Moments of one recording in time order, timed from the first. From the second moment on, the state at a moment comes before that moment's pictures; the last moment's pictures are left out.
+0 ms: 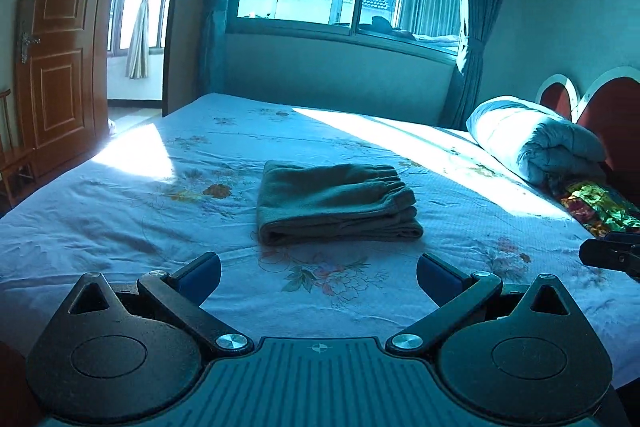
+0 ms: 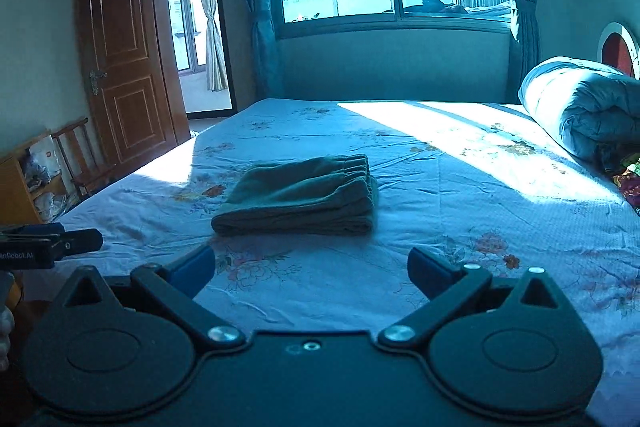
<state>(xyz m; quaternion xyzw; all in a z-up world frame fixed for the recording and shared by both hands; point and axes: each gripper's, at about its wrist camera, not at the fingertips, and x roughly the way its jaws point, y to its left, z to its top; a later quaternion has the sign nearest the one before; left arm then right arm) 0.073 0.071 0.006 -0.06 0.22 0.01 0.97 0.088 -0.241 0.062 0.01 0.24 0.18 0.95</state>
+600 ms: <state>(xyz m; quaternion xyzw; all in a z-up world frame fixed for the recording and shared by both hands) 0.001 0.034 0.053 -0.03 0.16 -0.01 0.99 0.034 -0.252 0.092 0.02 0.19 0.19 0.96</state>
